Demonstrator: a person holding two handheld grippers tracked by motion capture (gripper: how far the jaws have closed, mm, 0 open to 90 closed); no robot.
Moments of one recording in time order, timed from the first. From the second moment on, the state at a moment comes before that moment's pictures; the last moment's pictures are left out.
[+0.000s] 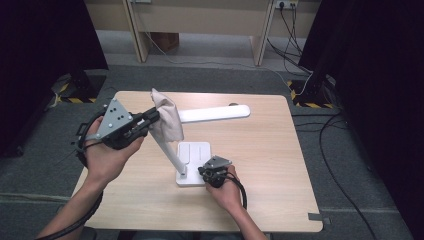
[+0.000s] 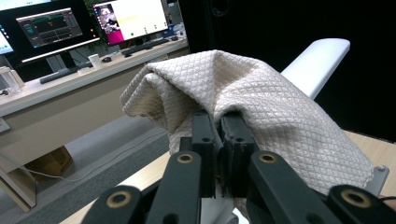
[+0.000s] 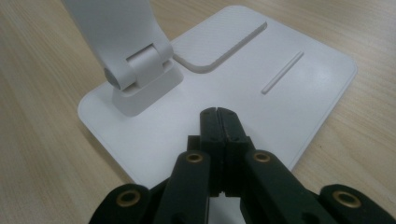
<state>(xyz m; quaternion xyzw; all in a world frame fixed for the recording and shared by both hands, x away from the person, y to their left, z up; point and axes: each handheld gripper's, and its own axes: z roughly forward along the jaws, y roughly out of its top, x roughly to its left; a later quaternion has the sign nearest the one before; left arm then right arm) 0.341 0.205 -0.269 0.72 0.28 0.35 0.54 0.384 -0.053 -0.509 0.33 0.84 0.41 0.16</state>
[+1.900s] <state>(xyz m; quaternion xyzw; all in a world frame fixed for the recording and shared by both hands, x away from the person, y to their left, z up) 0.349 0.167 -0.270 0.71 0.27 0.34 0.55 0.384 -0.053 -0.510 0.33 0.84 0.41 0.16</state>
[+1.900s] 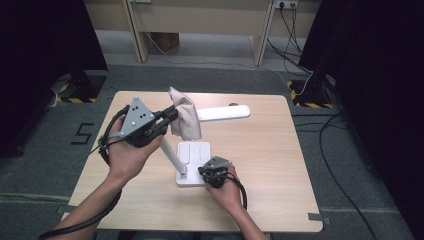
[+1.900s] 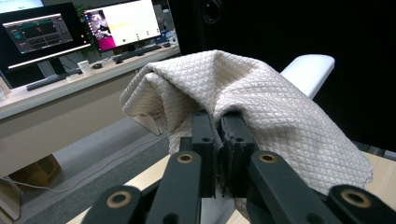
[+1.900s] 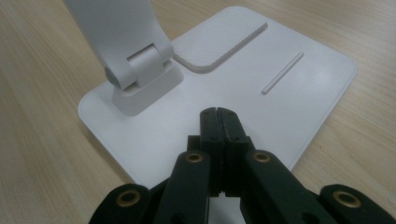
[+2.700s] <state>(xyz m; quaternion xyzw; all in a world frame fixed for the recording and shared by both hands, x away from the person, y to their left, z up) 0.354 0.149 -0.268 0.72 0.26 0.34 0.55 0.384 -0.053 -0.510 0.32 0.84 0.41 0.16</state>
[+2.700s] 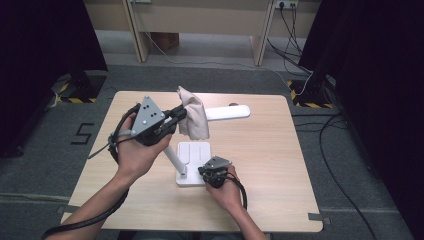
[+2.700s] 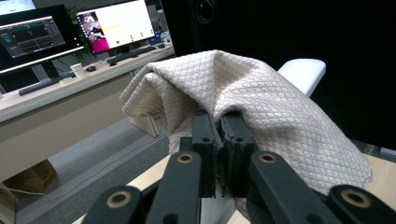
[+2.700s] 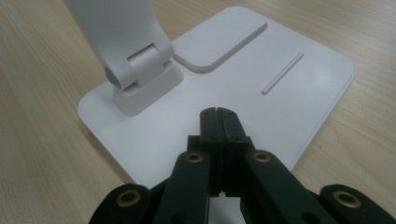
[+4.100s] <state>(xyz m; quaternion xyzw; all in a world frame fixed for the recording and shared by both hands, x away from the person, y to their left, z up) 0.365 0.115 -0.264 0.73 0.24 0.32 0.55 0.384 -0.054 -0.510 0.32 0.84 0.42 0.16</state>
